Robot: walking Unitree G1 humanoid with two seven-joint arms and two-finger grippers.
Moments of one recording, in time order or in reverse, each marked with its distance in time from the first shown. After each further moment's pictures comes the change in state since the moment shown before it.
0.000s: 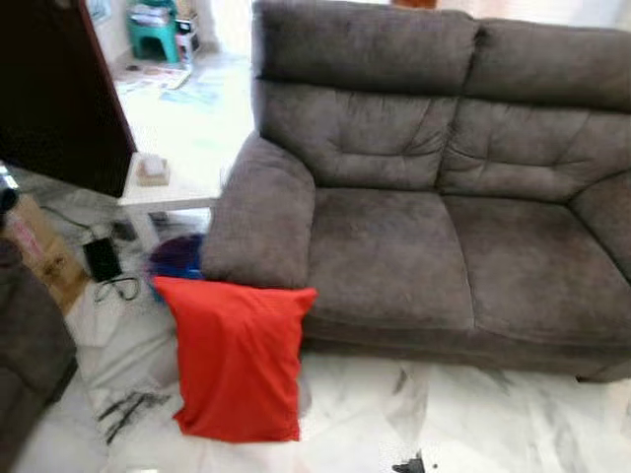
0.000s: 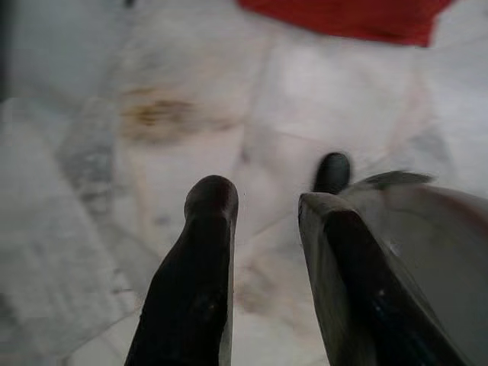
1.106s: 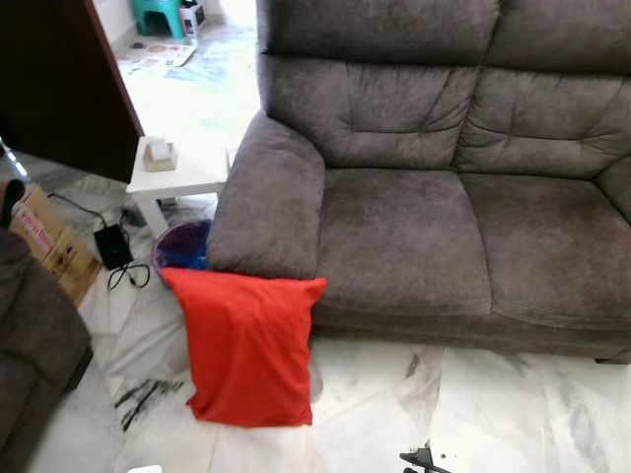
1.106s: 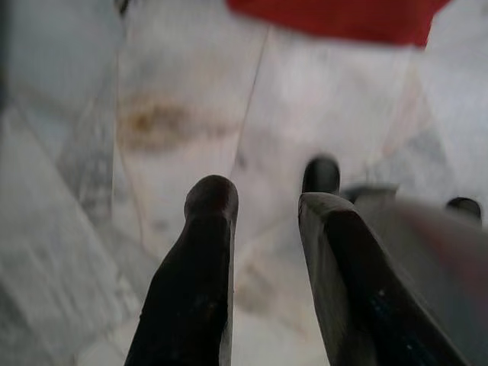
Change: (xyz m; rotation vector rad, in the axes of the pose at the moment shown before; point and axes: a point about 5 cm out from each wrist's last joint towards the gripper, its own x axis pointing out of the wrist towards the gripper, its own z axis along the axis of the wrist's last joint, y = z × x) left arm 0.002 -0.002 0.010 -0.026 -0.027 -0.004; right arm 0.000 -0.008 0.003 0.021 0.001 -0.057
